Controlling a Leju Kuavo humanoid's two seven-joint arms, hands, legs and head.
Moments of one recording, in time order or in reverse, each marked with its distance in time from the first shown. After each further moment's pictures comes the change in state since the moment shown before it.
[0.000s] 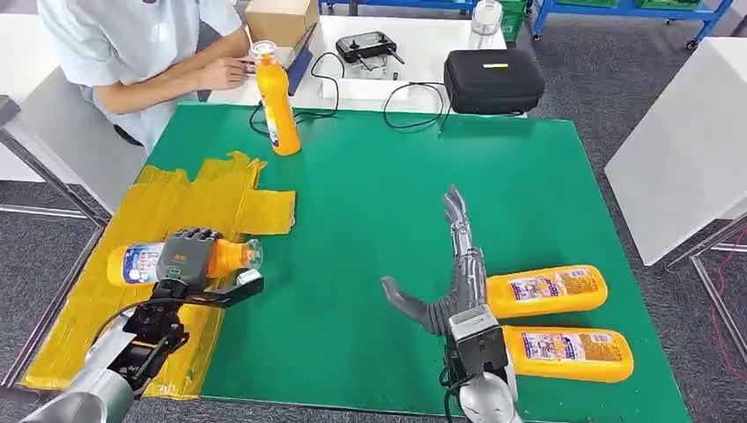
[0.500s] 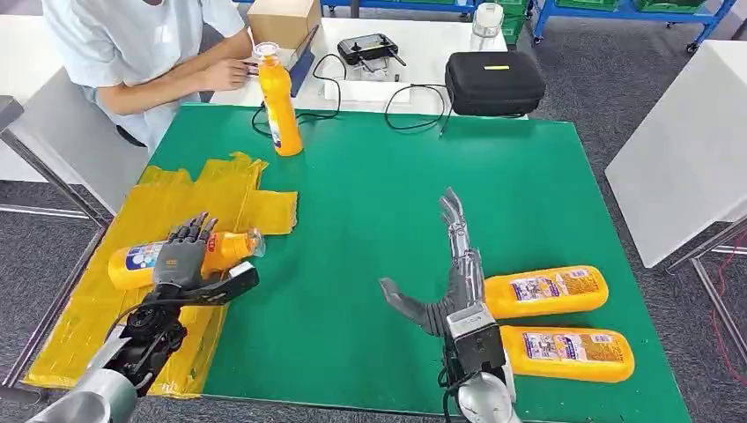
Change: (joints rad) left arm 0.000 -0.042 0.105 0.046 0.178 0.002 -0.150; right arm -0.001 -0.003 0.004 0.016 -0.009 -0.006 0.003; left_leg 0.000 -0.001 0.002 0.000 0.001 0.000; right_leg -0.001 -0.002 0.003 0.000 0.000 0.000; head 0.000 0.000
